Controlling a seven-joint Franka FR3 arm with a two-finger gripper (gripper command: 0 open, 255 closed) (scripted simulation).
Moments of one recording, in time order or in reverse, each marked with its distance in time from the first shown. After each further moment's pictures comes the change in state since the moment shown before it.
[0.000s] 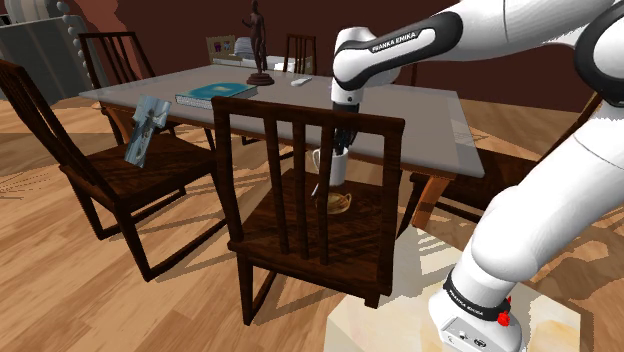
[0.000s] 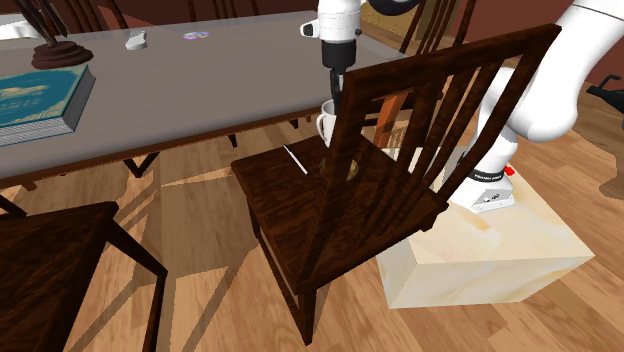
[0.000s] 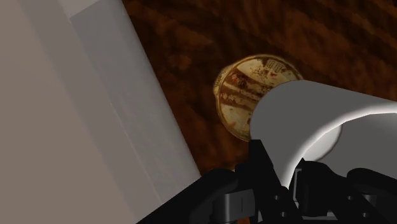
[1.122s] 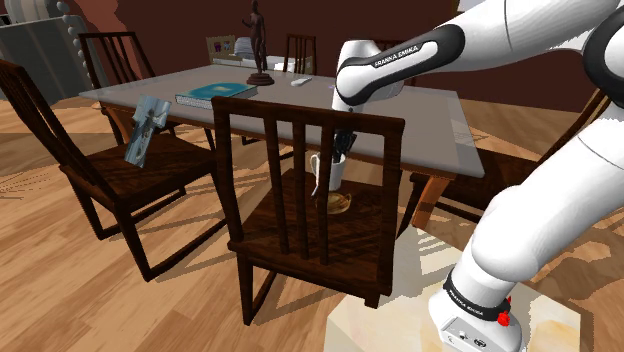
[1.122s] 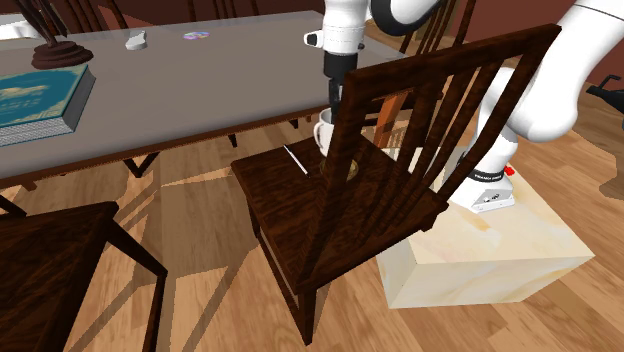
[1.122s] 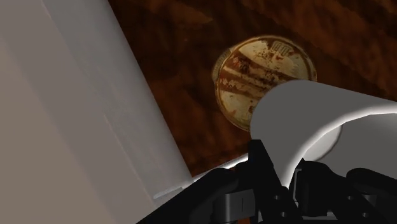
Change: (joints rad) arm 0.006 -0.026 0.000 -0.105 0.011 0.166 -0.018
